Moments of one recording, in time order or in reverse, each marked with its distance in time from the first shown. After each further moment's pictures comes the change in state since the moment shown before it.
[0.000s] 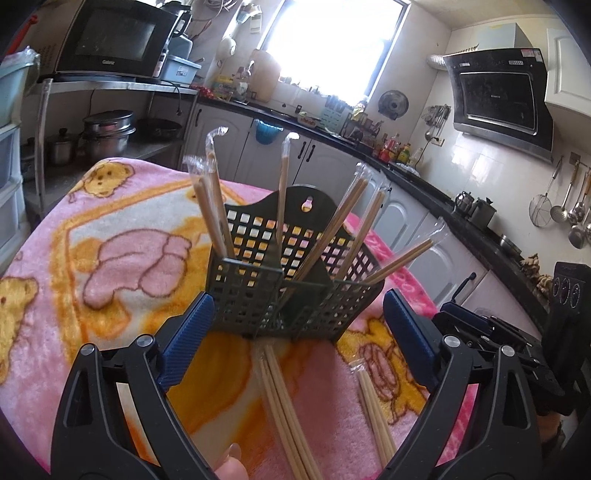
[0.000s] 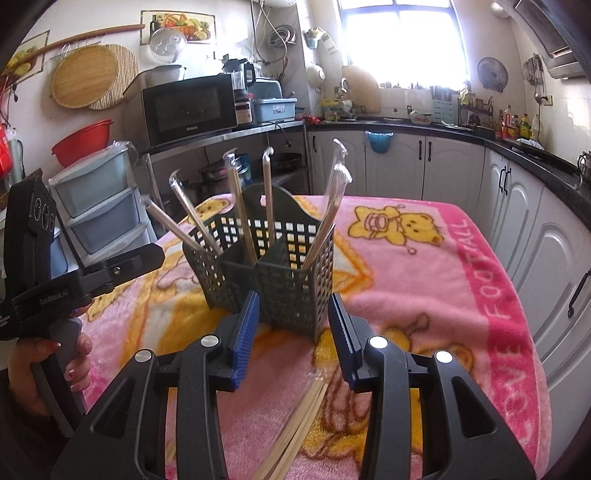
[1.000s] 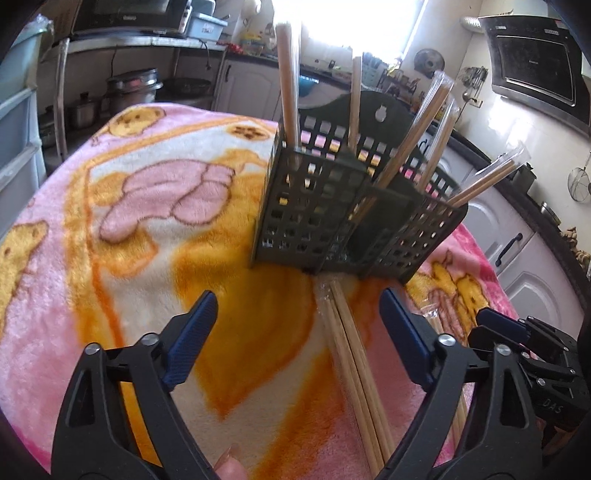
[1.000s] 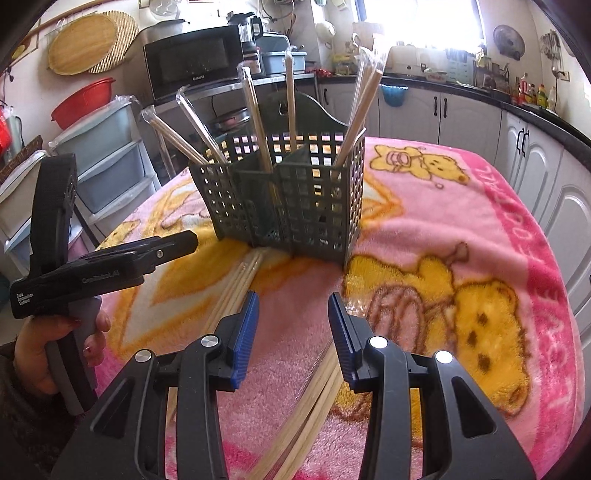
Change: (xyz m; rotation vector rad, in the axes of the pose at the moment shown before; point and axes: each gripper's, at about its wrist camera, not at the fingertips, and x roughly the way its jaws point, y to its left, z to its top) left arm 0.042 0.040 -0.048 -0.020 0.184 0.129; right arm 0.037 0.012 -0.048 0.007 0.176 0.041
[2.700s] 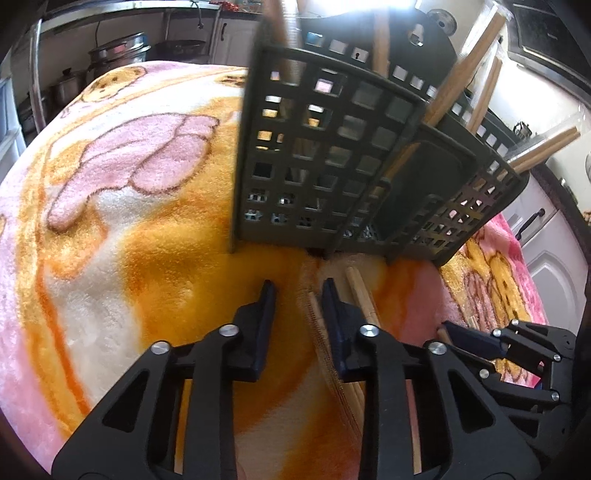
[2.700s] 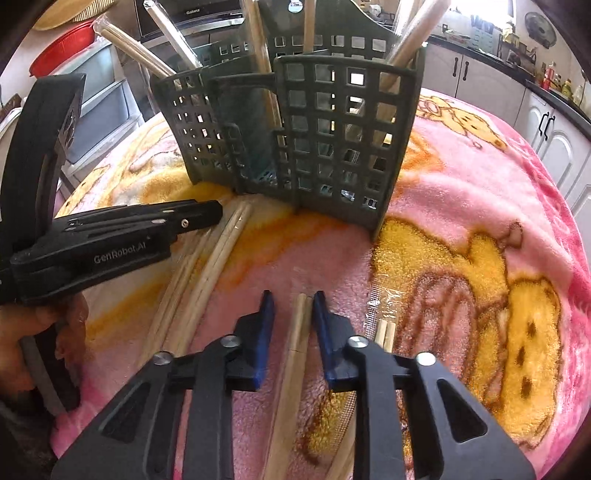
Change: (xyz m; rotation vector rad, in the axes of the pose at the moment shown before) left arm 0.062 0.001 0.007 0.010 0.166 0.026; right arm 0.084 0.013 0.005 -0.067 0.234 -0.017
